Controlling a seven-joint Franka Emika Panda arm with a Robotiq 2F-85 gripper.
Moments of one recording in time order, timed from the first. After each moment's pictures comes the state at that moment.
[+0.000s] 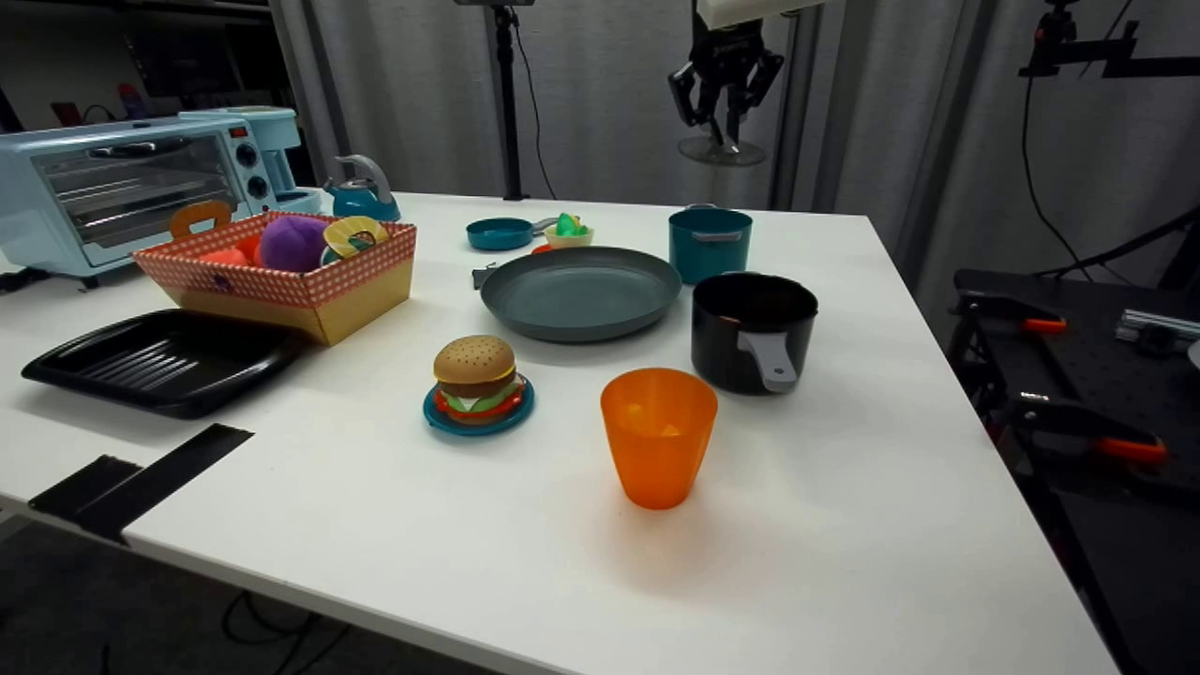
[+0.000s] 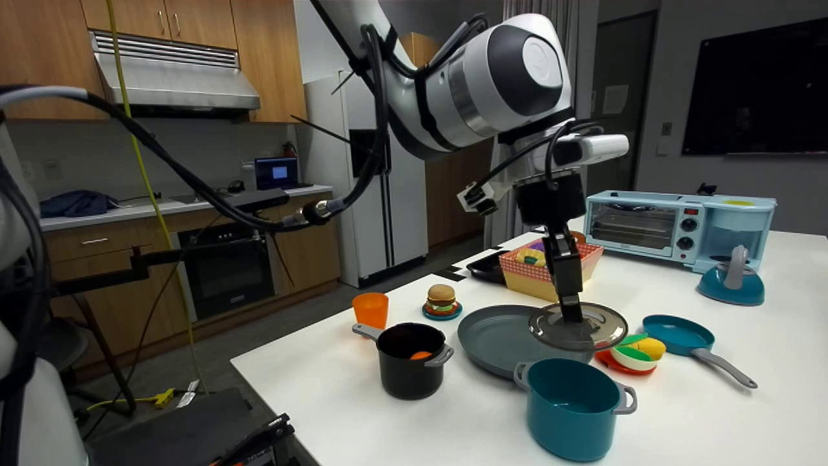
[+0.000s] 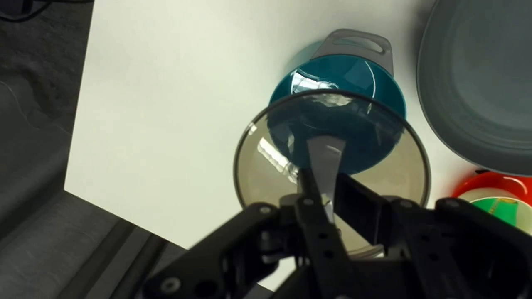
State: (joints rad) arm -0.11 0.09 -0.07 -2.27 -0.40 2.39 1.06
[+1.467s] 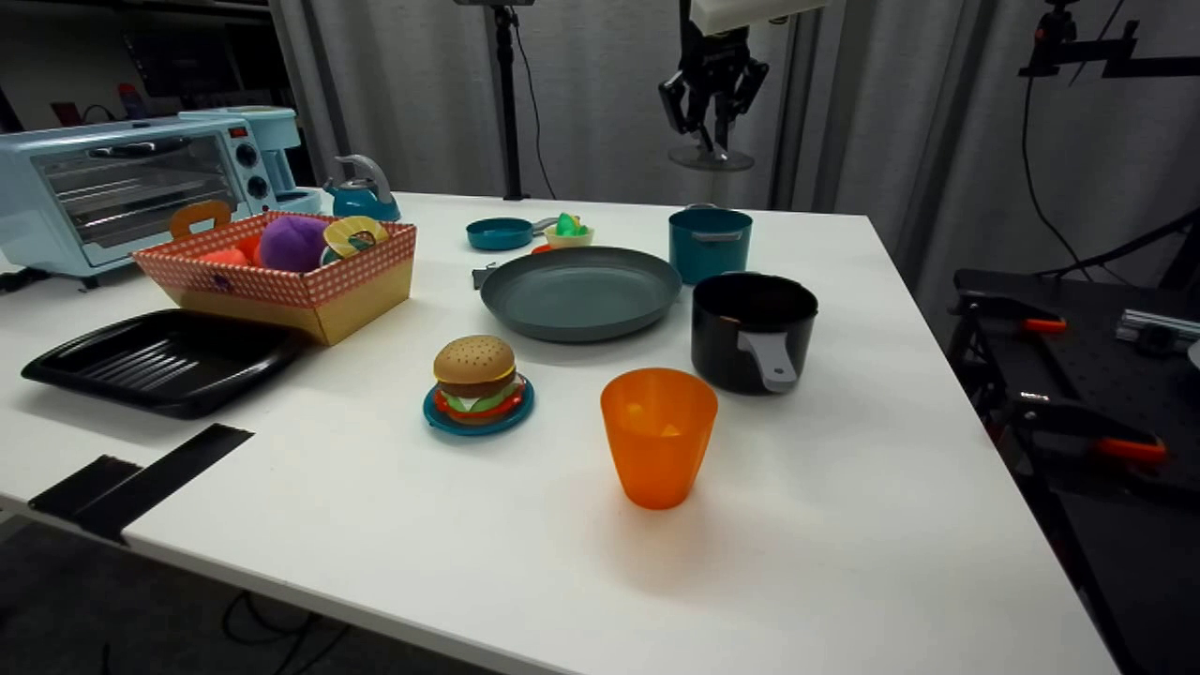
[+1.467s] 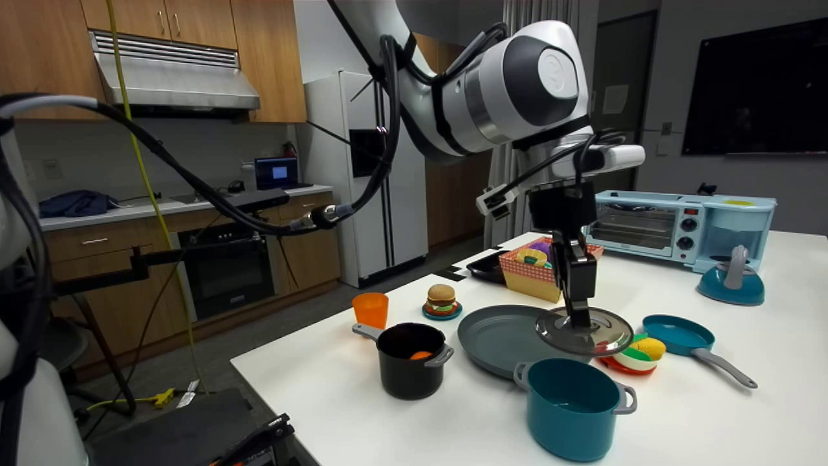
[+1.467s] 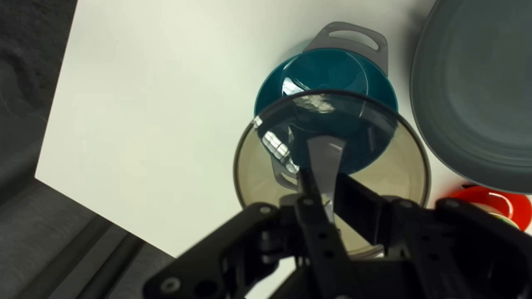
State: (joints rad) arm -0.10 0.15 -0.09 -2.22 -0.35 2.38 0.93
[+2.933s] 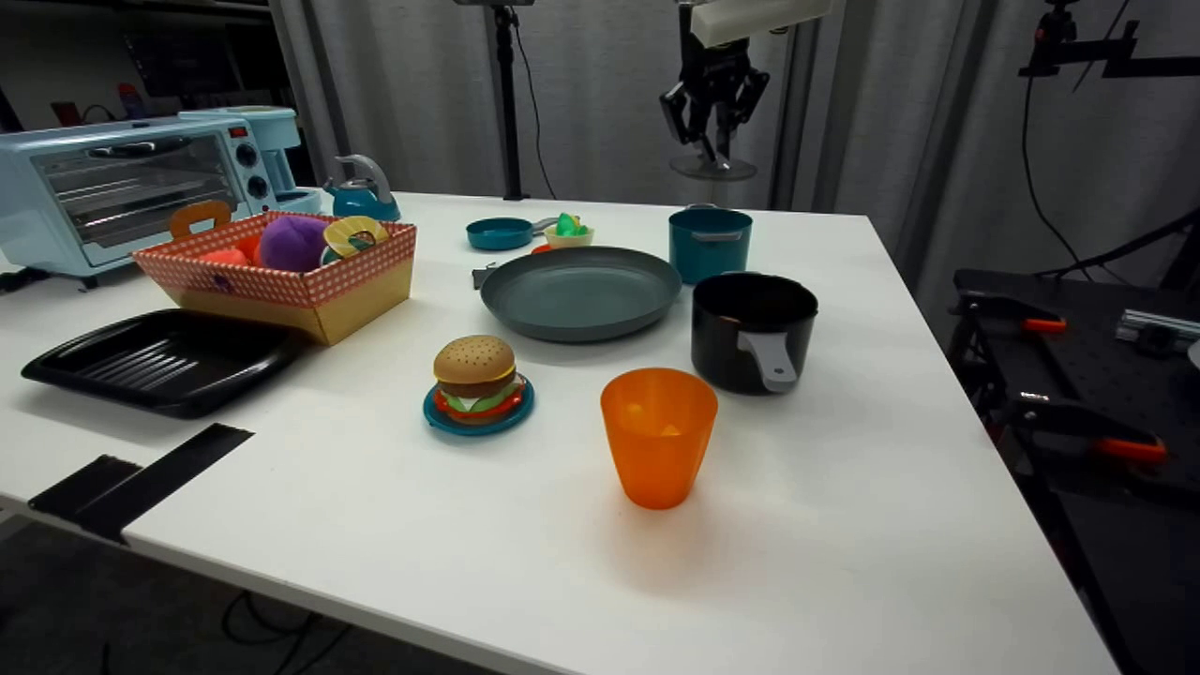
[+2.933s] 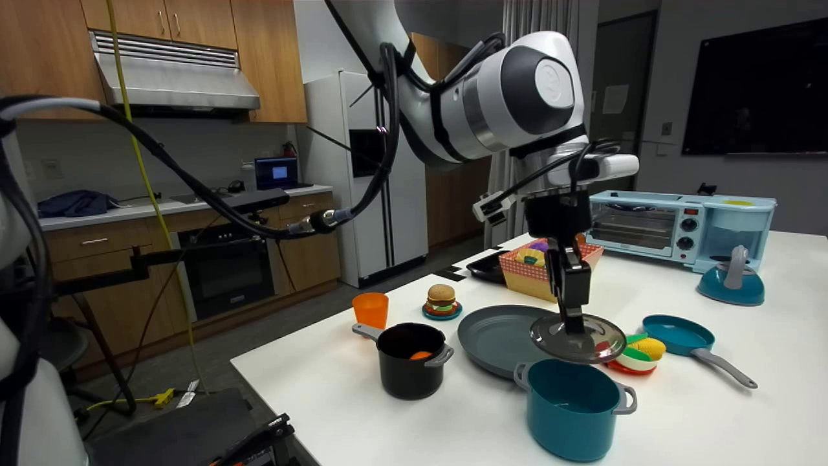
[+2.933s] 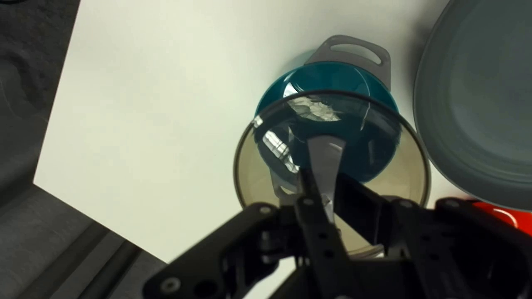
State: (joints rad) arm -0.09 0.16 -0.09 -2.22 -0.35 2.38 0.93
